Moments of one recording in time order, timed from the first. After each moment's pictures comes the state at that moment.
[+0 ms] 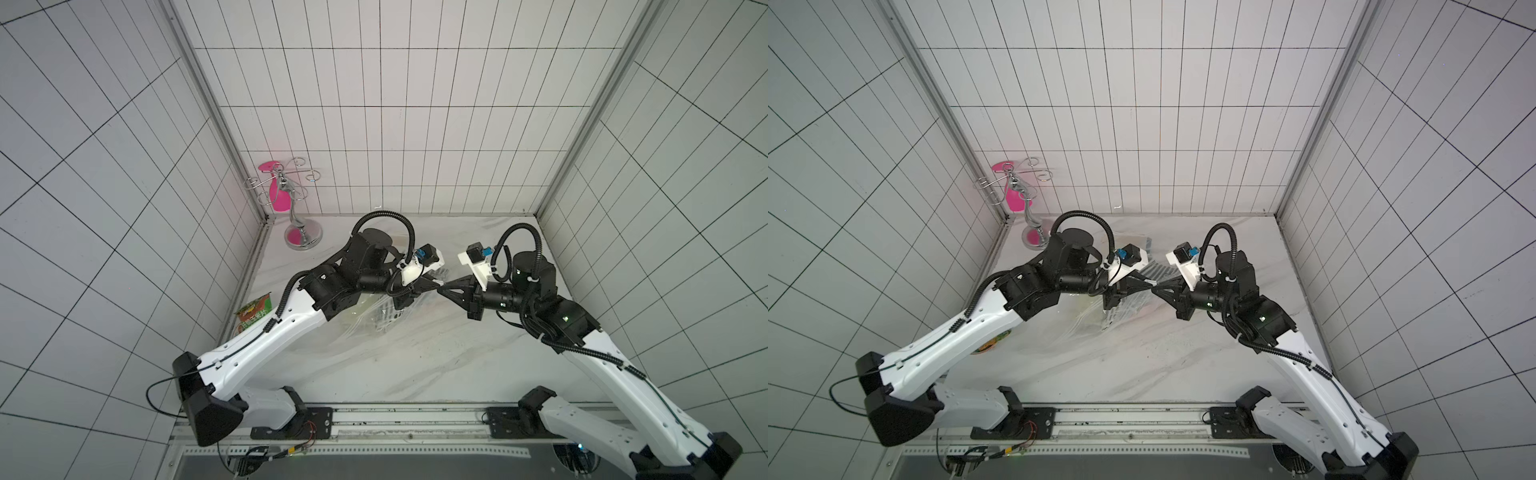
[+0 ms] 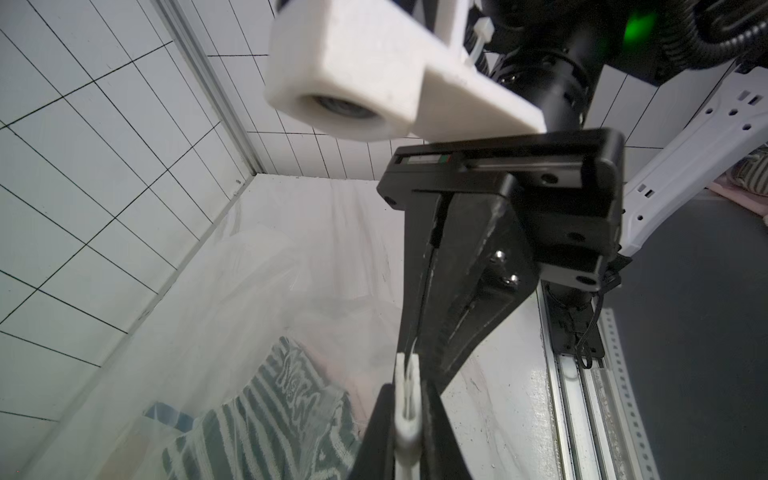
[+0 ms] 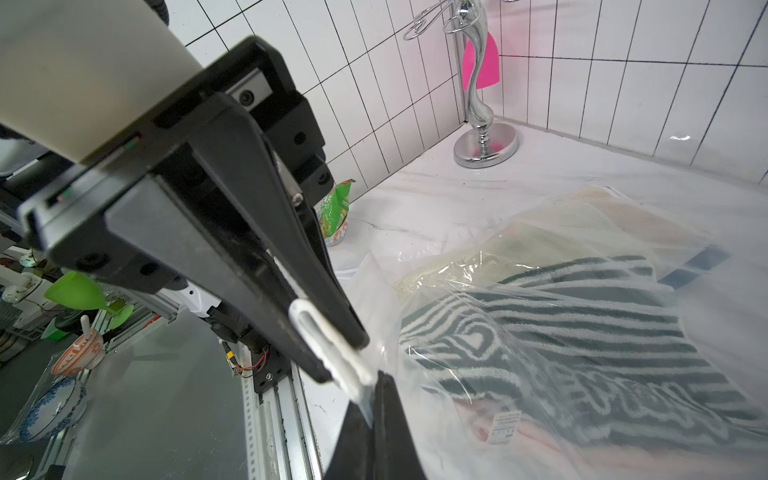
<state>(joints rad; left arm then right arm) -0.83 1.33 1.41 -0.56 0.48 0.31 0.52 0.93 0.98 -0.38 -0.66 0.14</state>
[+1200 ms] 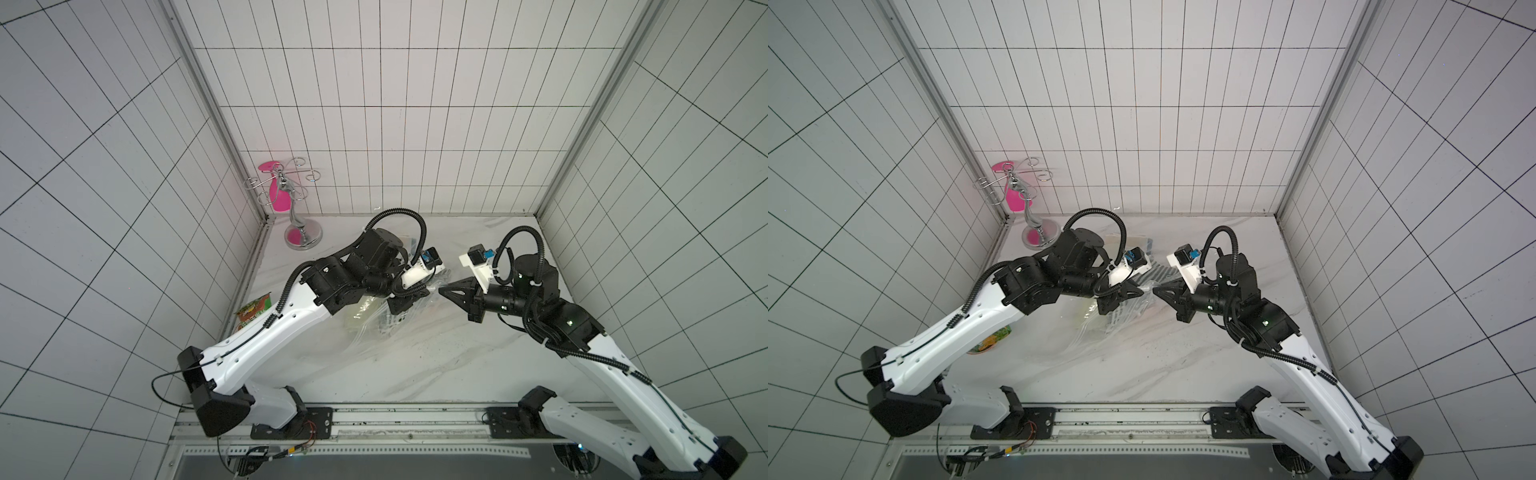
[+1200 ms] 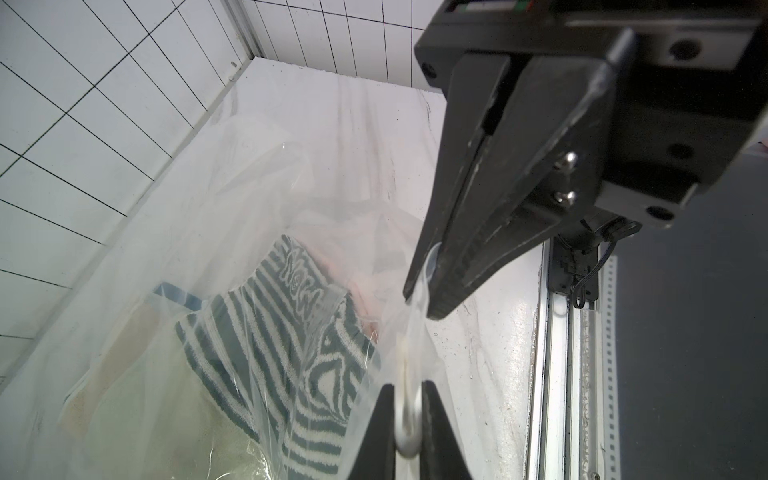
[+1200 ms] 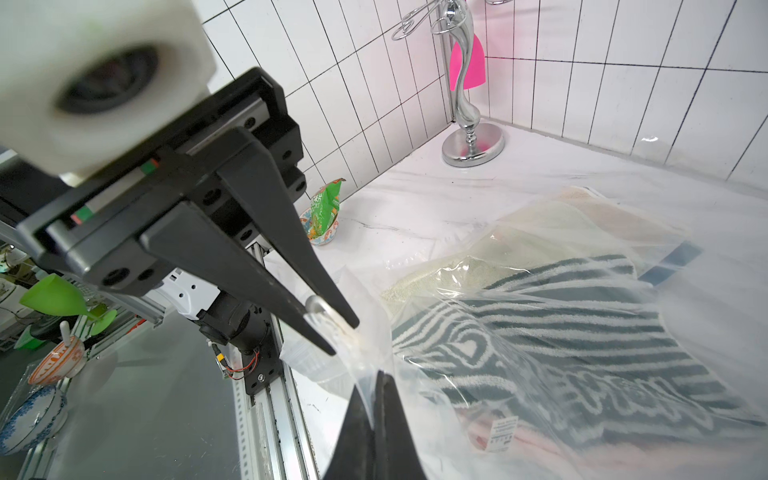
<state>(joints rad) -0.88 1.40 1.56 -0.89 0.32 0.28 0.58 0.91 0.99 -0.42 -0.58 0.13</state>
